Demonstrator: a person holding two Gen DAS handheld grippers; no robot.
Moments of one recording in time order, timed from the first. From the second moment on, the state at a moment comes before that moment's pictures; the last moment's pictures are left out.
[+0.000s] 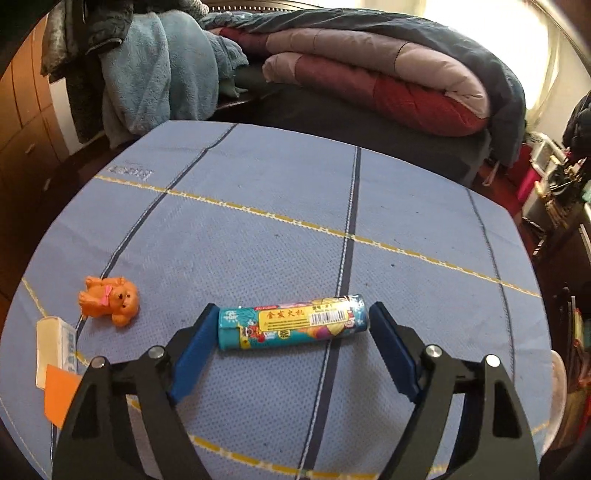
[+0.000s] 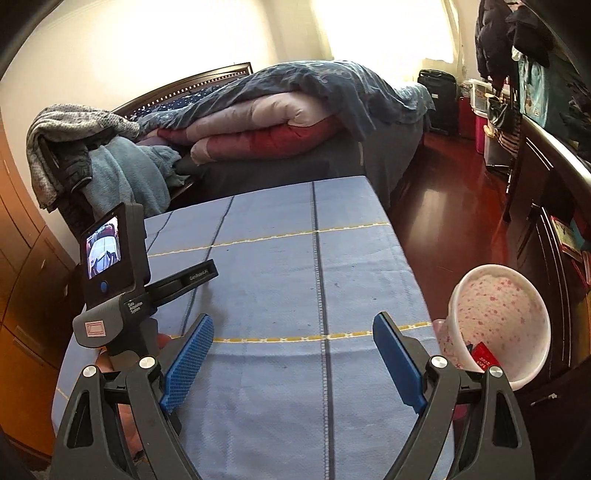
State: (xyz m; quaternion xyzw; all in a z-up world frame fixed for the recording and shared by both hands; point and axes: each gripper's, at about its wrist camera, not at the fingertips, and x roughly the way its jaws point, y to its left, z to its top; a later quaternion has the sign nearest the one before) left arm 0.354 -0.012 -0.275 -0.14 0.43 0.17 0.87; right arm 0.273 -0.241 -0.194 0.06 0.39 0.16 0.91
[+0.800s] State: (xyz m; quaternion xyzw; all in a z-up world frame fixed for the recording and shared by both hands) left arm 0.228 0.145 -0.192 -0.15 0.32 0.27 0.90; right arm 0.261 -0.041 -0.239 0.03 0.44 0.34 0.83
